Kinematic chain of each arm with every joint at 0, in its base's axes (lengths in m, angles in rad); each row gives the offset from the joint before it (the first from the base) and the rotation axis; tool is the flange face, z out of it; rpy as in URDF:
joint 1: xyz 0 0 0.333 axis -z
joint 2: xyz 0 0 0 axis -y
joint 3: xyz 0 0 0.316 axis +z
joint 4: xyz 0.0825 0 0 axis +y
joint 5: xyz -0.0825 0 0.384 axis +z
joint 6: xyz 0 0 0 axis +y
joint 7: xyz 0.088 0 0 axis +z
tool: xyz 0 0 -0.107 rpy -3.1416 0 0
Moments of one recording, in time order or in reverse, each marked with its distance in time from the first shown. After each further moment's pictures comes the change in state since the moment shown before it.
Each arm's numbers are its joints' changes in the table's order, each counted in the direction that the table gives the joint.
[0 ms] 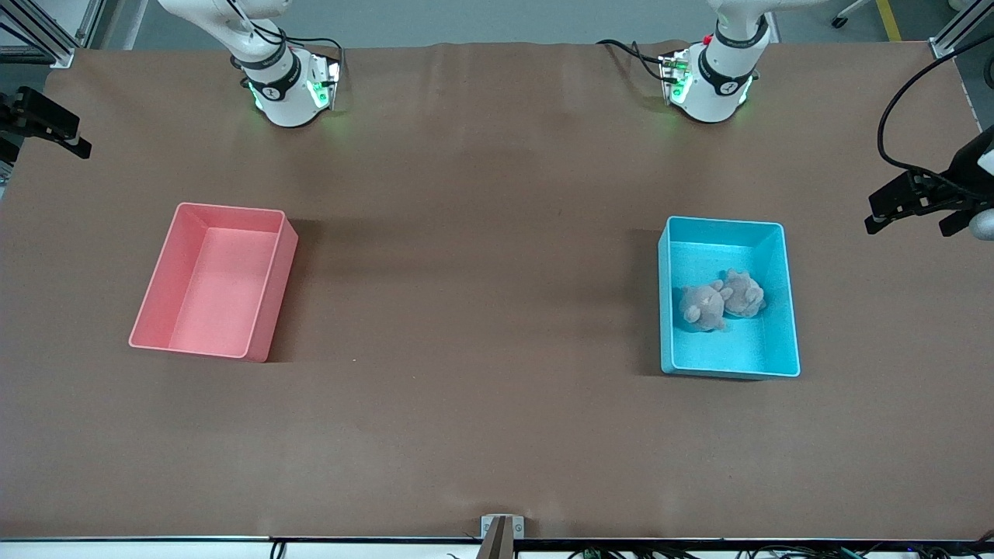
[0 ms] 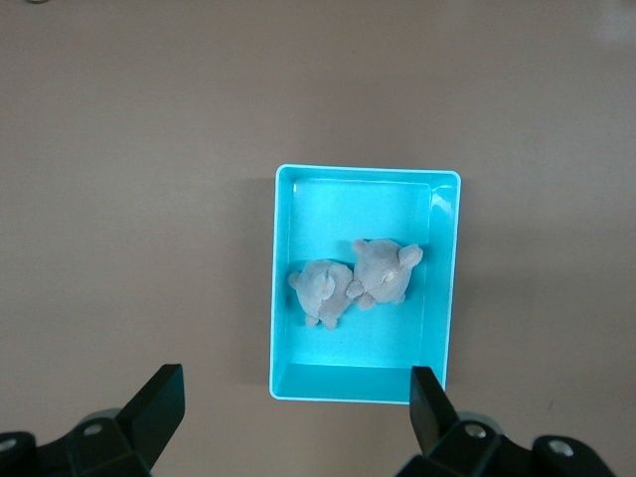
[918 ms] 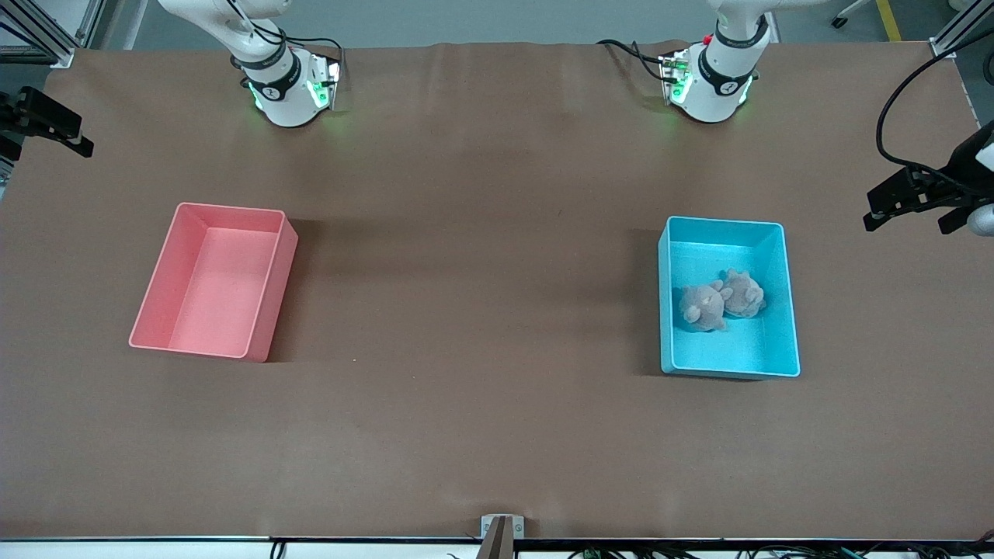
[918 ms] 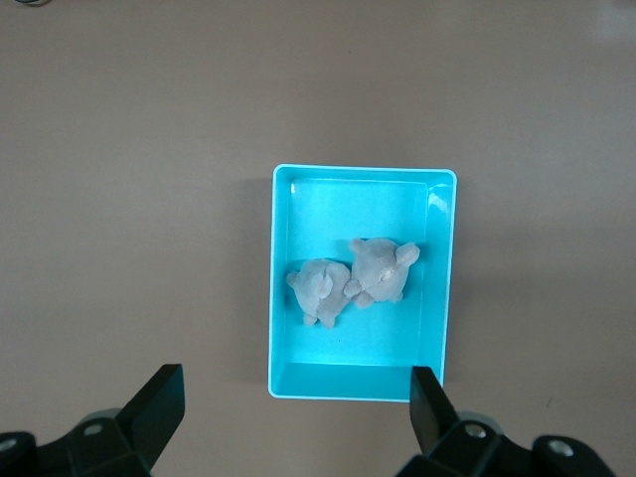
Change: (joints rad) left arm 0.003 0.005 -0.001 -0.002 0.000 0.005 0.000; right arm 0.000 0.000 0.000 0.003 0.000 0.011 0.000
